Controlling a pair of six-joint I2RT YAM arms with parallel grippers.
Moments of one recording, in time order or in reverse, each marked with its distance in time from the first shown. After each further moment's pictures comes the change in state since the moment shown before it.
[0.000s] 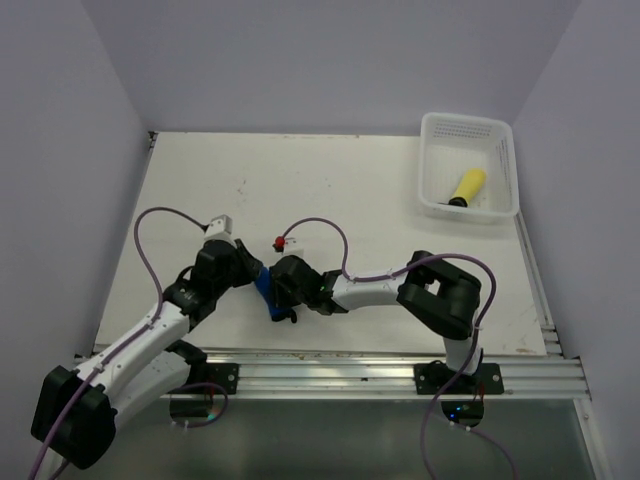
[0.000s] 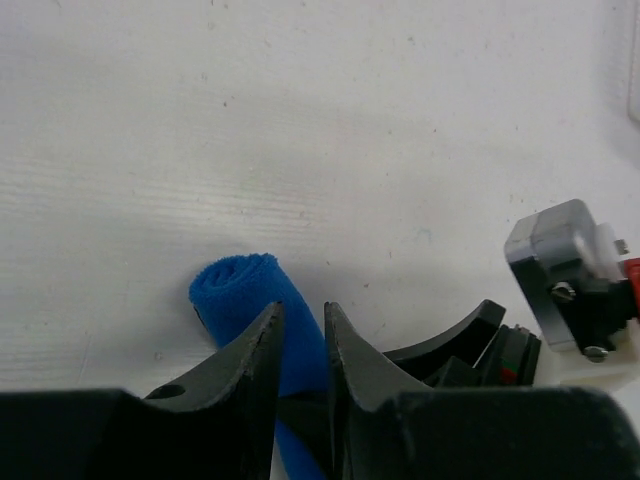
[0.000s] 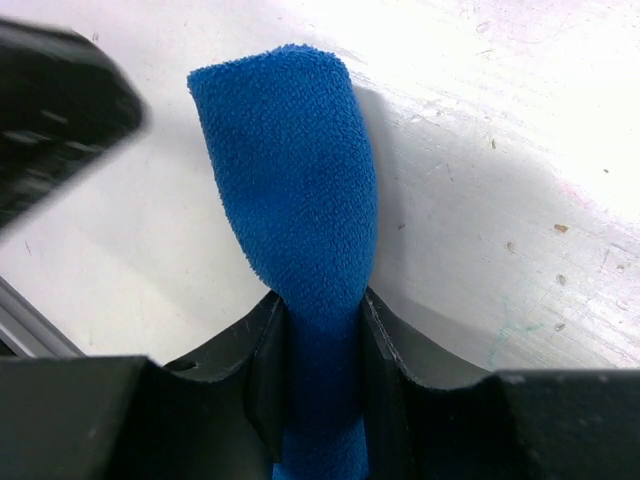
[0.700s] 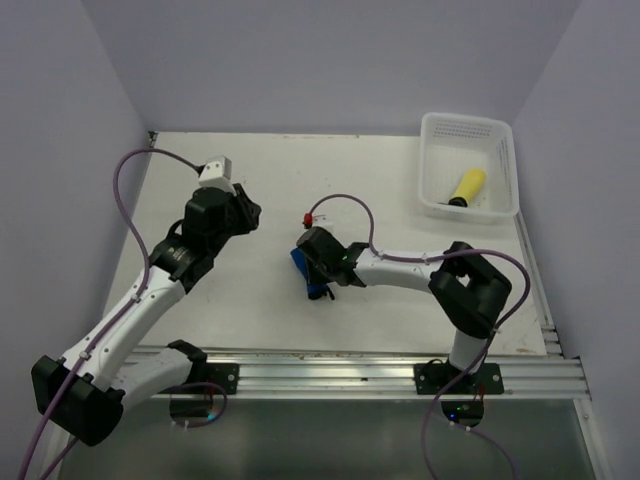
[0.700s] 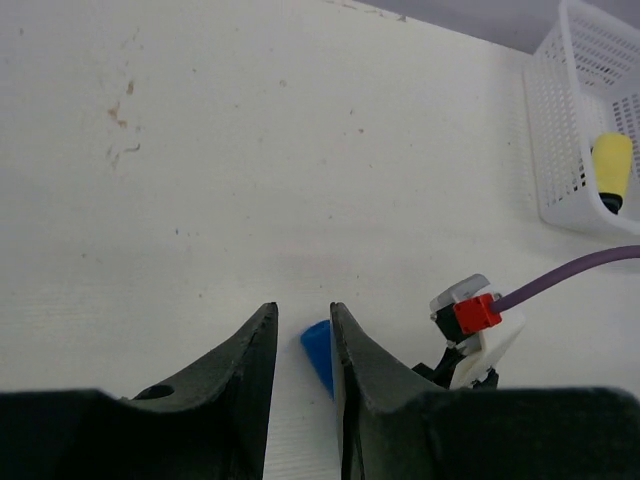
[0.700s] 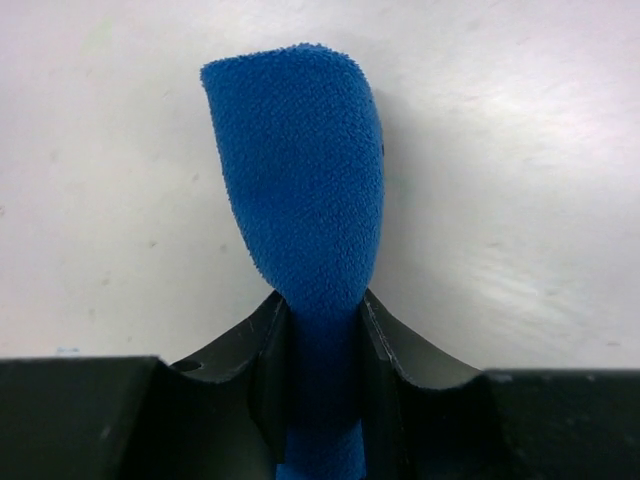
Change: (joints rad) left arm 0.000 0.131 0.480 -0.158 -0.088 0.187; right arm -0.153 -0.129 0.010 -0.302 0.040 -0.129
